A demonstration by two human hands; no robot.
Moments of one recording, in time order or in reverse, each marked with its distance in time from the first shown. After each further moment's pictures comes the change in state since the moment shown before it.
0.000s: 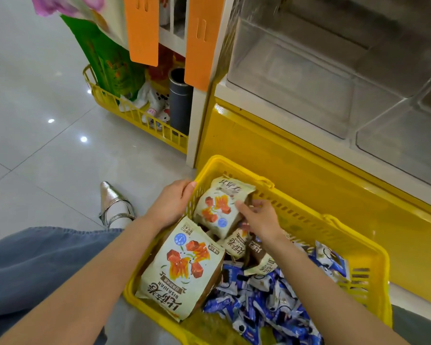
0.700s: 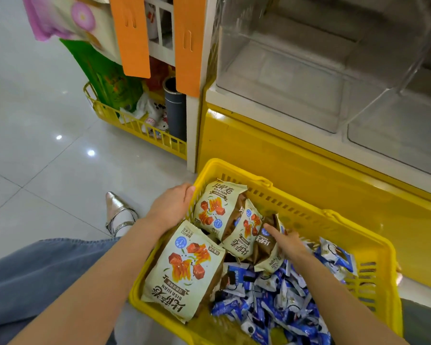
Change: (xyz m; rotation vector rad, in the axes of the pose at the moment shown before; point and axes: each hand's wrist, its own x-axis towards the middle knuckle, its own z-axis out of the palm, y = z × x) left_hand -0.003 0.015 -0.009 0.255 -0.074 -0.033; right_hand 0.015 0.069 -0.049 0.001 0.058 0.320
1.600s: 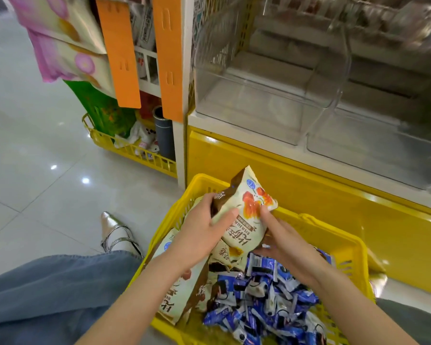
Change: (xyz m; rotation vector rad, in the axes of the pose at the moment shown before) left_hand -0.079 0.105 -0.008 -0.612 0.010 0.181; right_hand -0.132 -0.046 -0.038 0.216 -0.461 -0.411
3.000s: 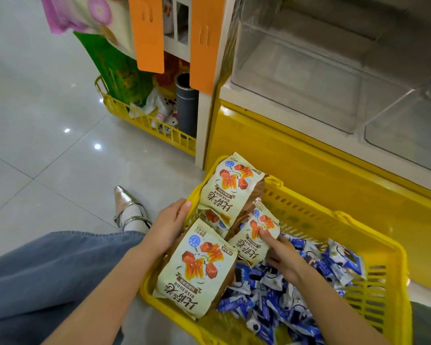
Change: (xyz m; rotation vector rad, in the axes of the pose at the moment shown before) left_hand 0.008 -0.124 -0.061 0.227 0.060 -0.197; right_hand 0.096 0.118 -0.012 0.105 0.261 0.386
